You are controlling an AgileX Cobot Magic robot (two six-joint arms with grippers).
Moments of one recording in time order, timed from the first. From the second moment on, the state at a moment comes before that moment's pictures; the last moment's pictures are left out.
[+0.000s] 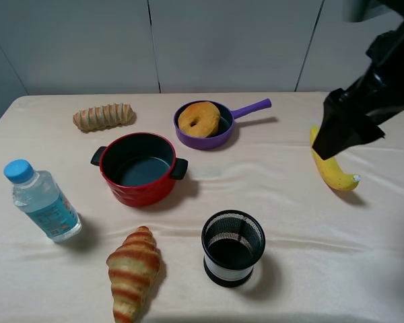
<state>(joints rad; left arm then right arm) -0.09 0.00 -0.50 -0.03 1.06 0.11 0.53 1.21 -1.09 0.06 1.22 -0.08</state>
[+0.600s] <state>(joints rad) -0.09 0.00 -0.50 -0.03 1.06 0.11 0.44 0.57 -0.79 0.02 1.22 -0.06</state>
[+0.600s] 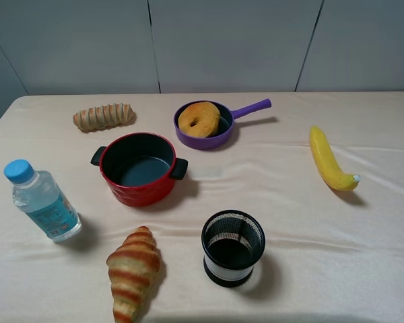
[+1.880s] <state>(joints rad) -0.09 0.00 -0.50 -0.03 1.06 0.11 0.01 -0.01 -0.50 0.06 1.03 -0.06</state>
